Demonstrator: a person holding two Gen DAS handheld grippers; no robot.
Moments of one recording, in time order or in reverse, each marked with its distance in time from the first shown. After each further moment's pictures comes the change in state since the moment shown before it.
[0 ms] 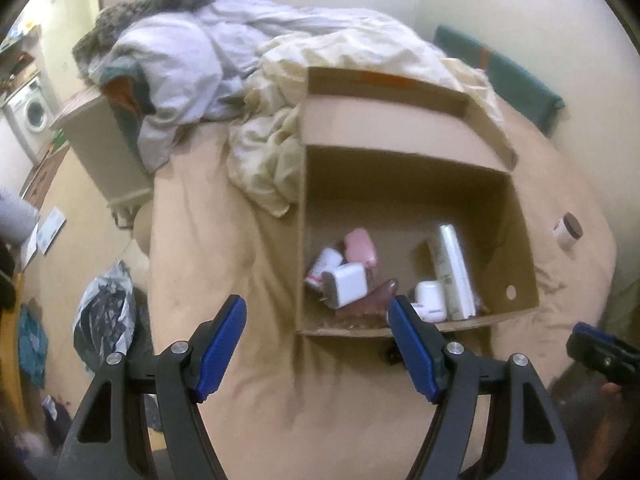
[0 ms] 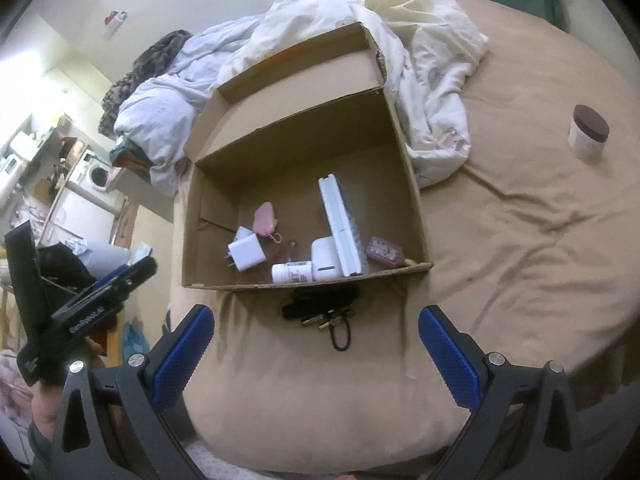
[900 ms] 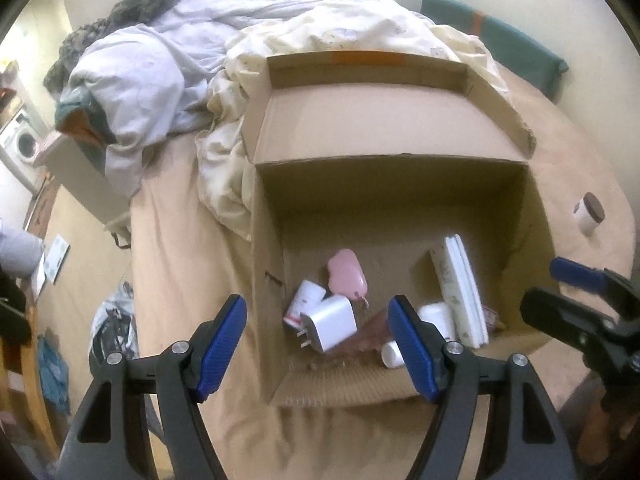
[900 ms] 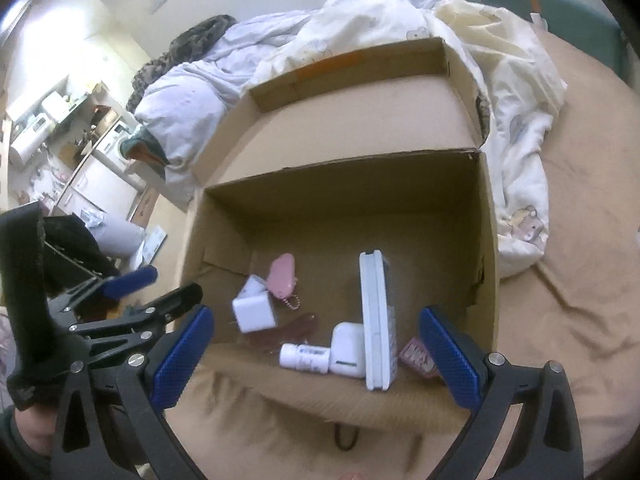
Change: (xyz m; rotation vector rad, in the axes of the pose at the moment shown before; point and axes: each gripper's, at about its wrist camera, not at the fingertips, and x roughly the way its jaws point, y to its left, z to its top) left arm 0.046 -0.046 0.043 0.116 0.044 0.052; right arm 0.055 0.024 0.070 -0.153 -0.046 0.090
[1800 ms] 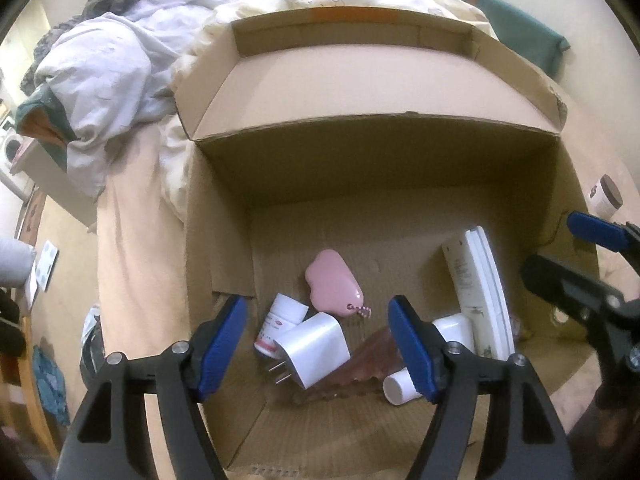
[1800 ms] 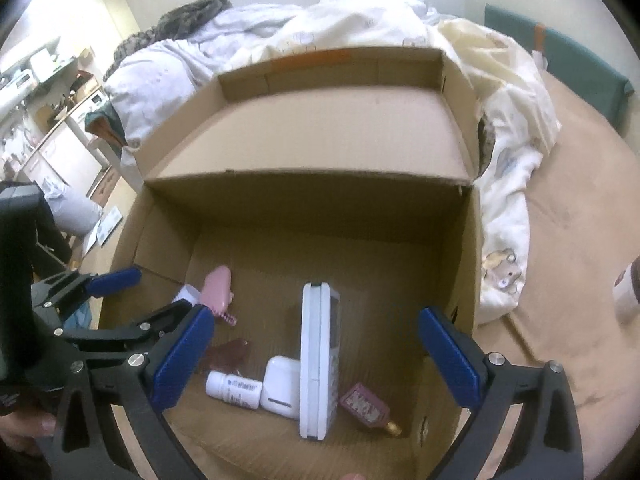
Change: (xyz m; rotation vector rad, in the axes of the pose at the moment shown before) left arm 0.075 -0.016 0.008 0.048 0.049 -0.008; right arm 0.043 -0.013 0.020 -0.144 -0.014 -0.177
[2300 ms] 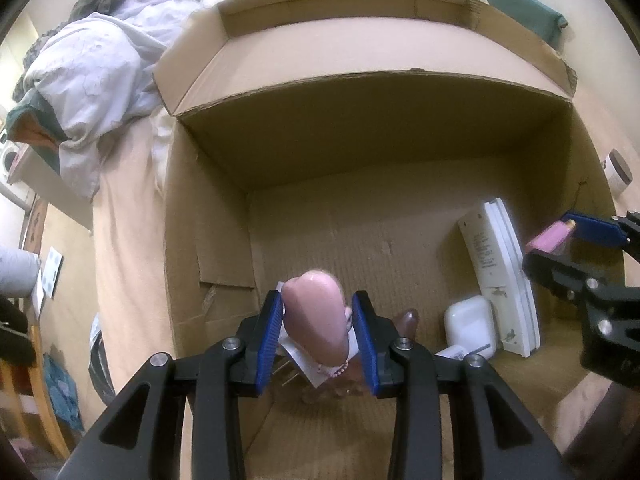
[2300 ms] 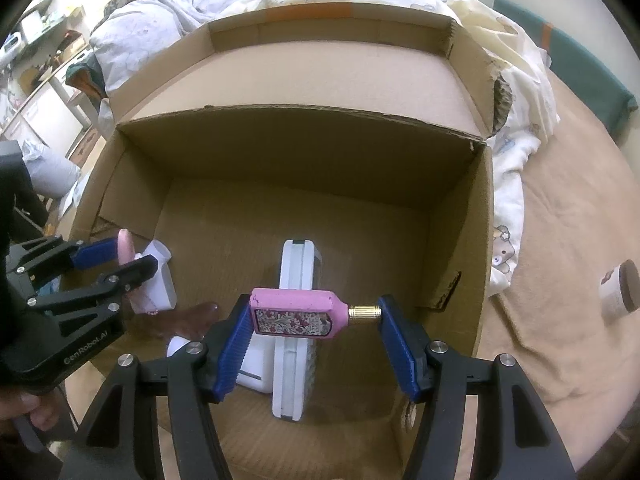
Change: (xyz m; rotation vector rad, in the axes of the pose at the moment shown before) left arm 0.020 -0.003 -0.004 0.049 0.044 0.022; right arm 0.024 0.006 -0.010 -0.063 0.136 -0.084
